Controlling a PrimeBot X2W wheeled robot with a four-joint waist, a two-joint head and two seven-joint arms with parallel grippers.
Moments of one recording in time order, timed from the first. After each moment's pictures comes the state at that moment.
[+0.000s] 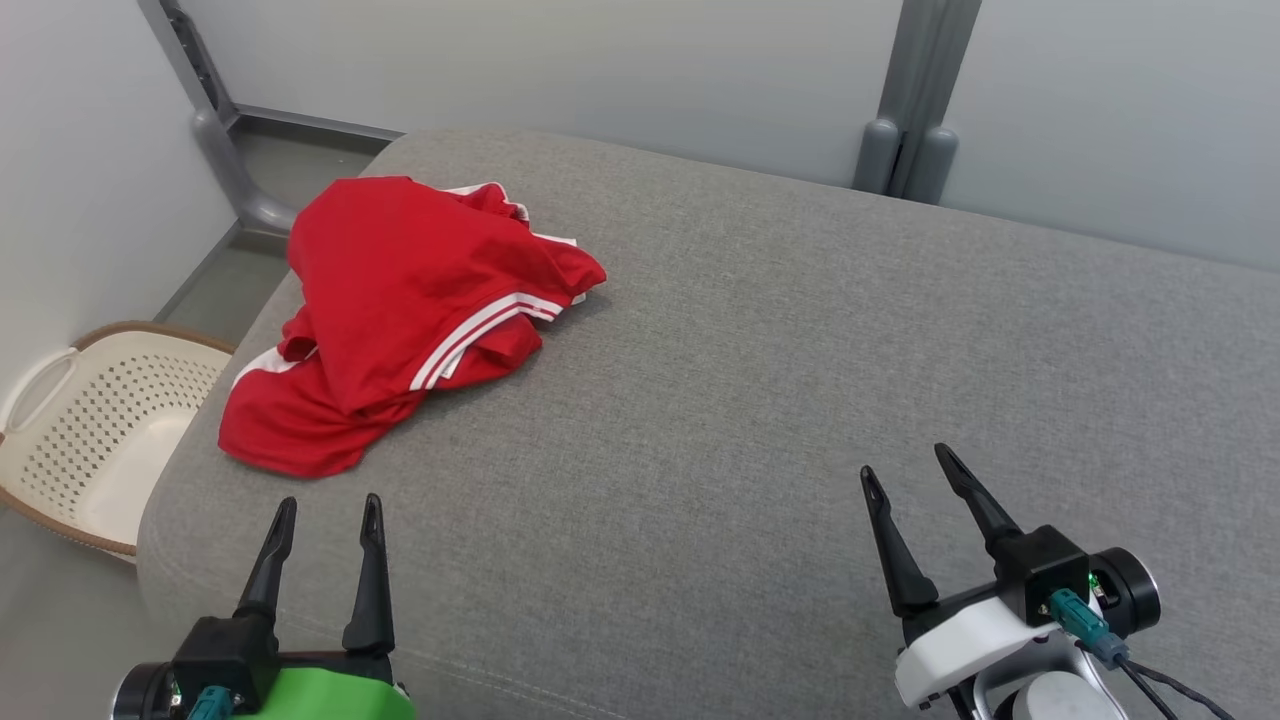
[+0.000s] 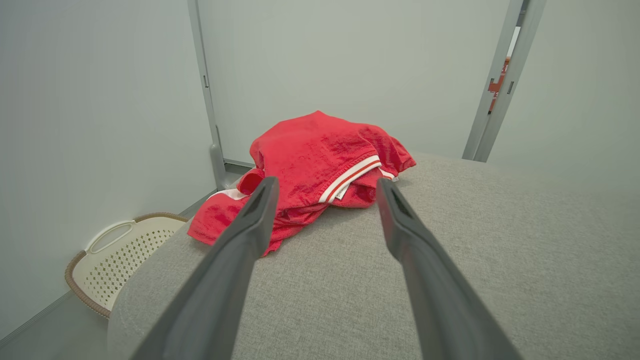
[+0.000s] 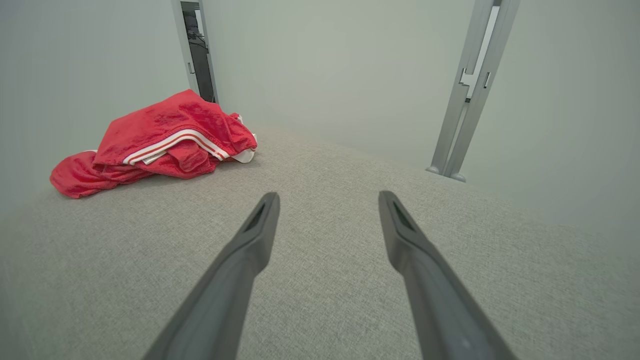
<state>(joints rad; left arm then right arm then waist) 0.05 0.05 -0.02 0.12 -0.15 -0.10 -0.26 -0.04 -0.05 0.14 0.21 0.01 0.13 -0.26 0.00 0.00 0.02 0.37</state>
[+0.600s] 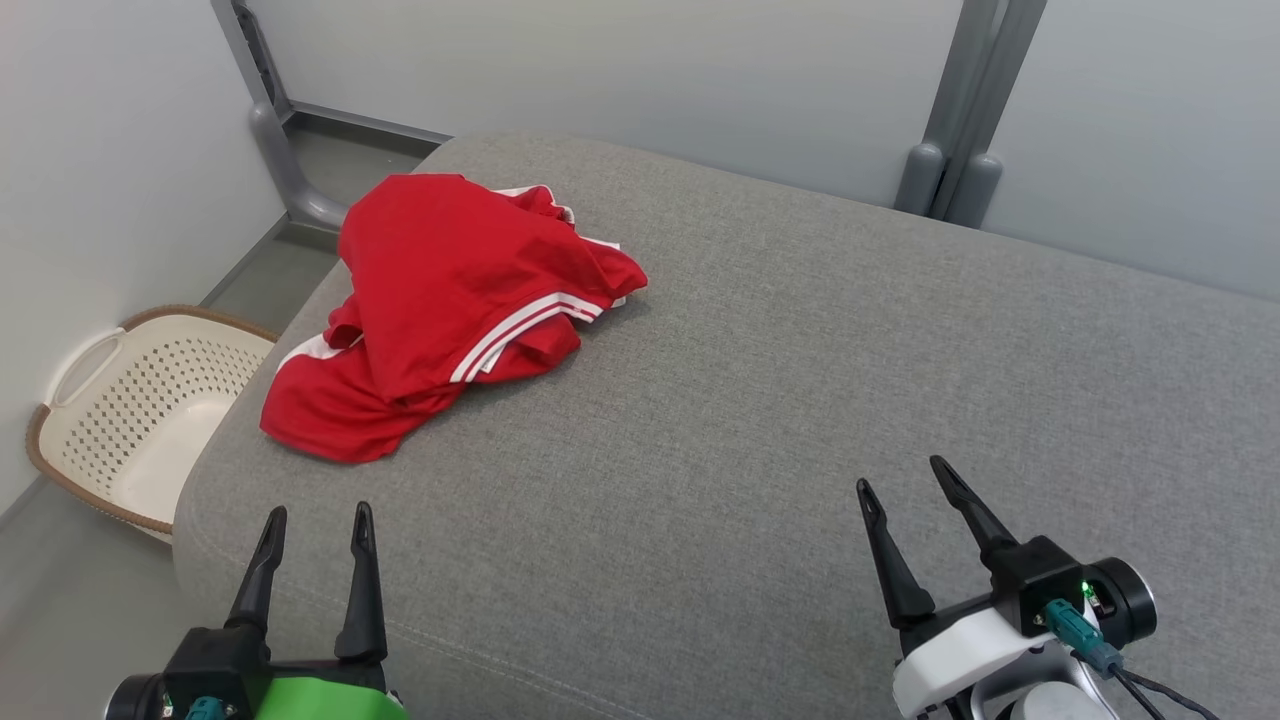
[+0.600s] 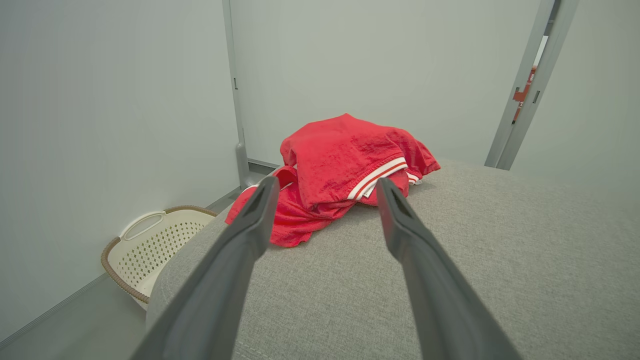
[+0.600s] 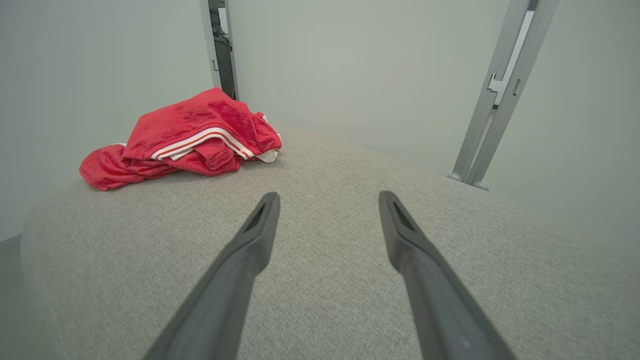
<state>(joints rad) 0.08 0.05 0.00 0.11 -0.15 -0.10 -0.26 -0.03 -0.05 0.15 0.21 0.00 0.13 -0.26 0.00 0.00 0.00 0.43</state>
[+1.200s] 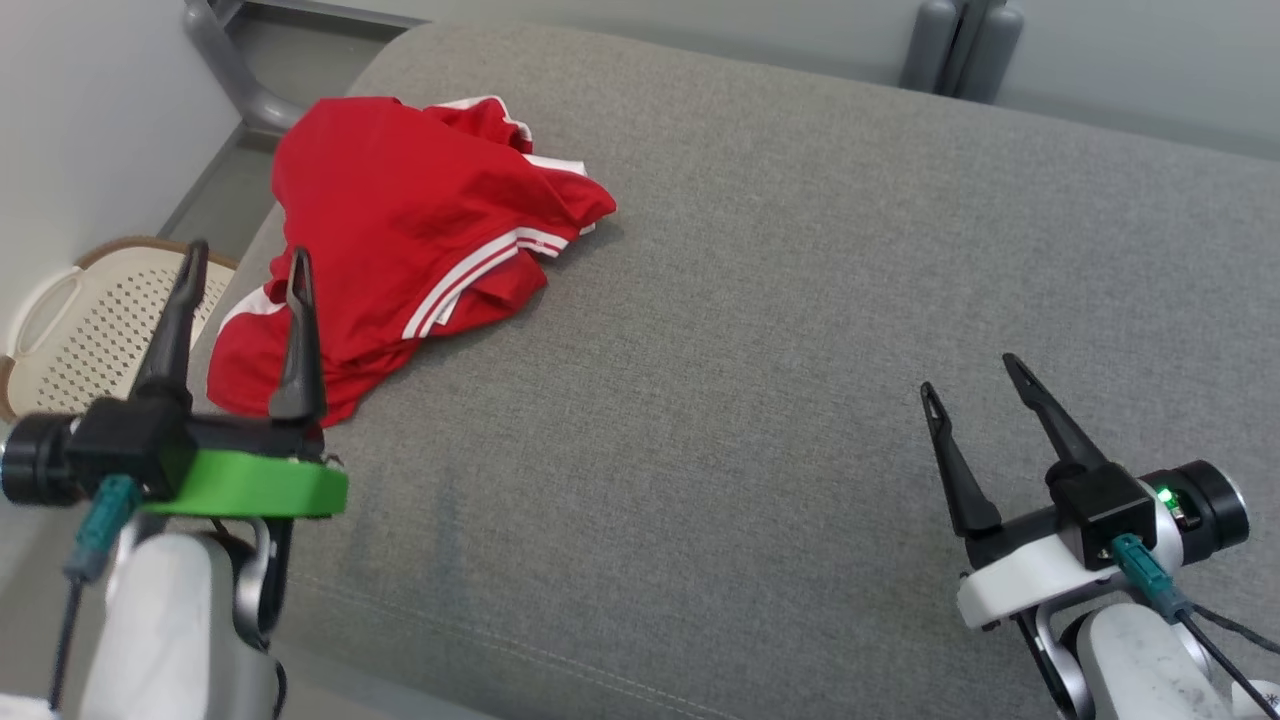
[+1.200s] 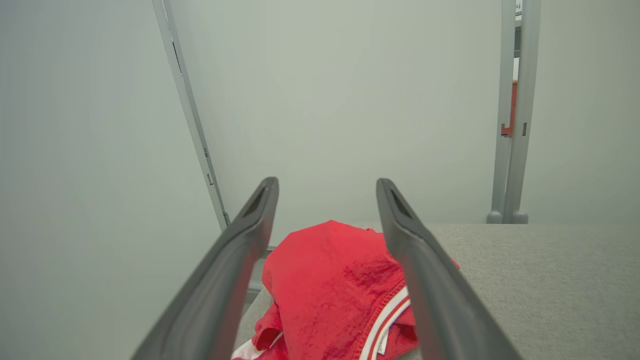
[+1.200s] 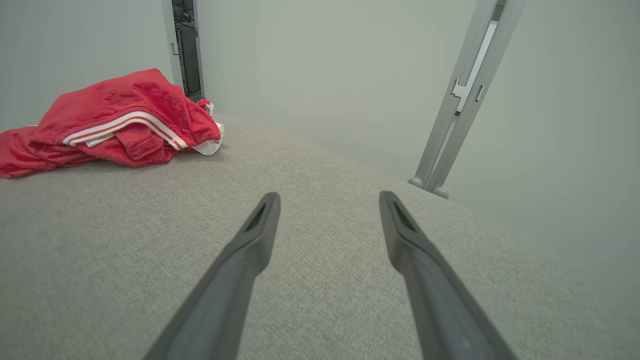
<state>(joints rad) -0.28 0.12 -0.01 0.11 -0.12 -0.12 -0.26 -0.11 -0.13 0.09 0.12 -0.08 0.13 -0.26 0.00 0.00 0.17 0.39</state>
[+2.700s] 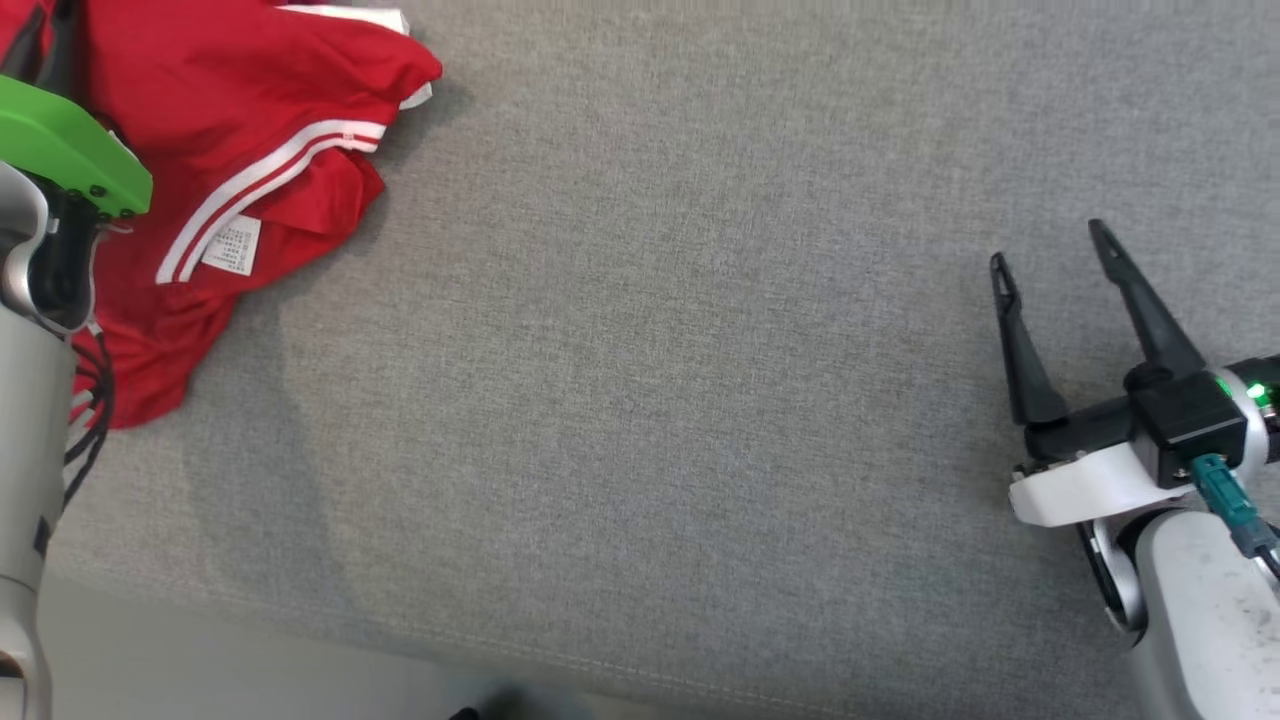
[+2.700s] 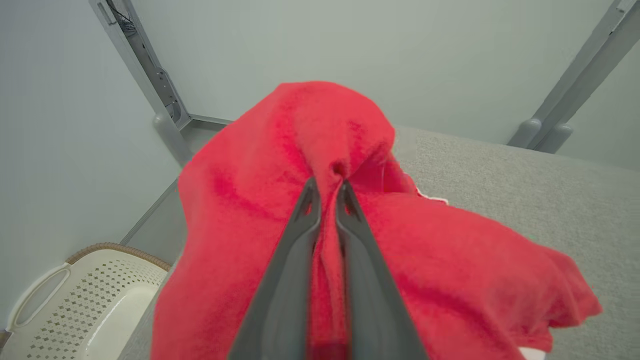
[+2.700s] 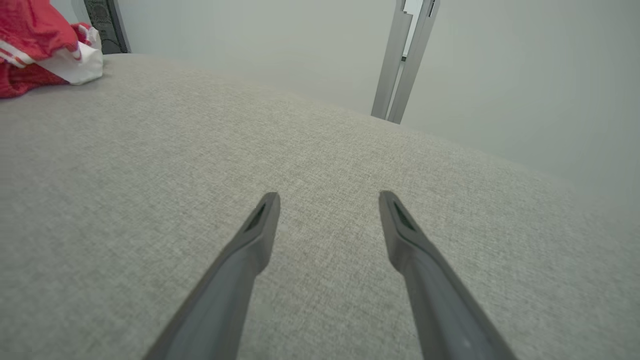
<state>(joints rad) -1.06 0.41 -0.38 0.93 -0.76 -0.13 -0.10 -0.23 -0.20 0.03 0.02 -0.11 0.13 -0.27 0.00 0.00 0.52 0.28</state>
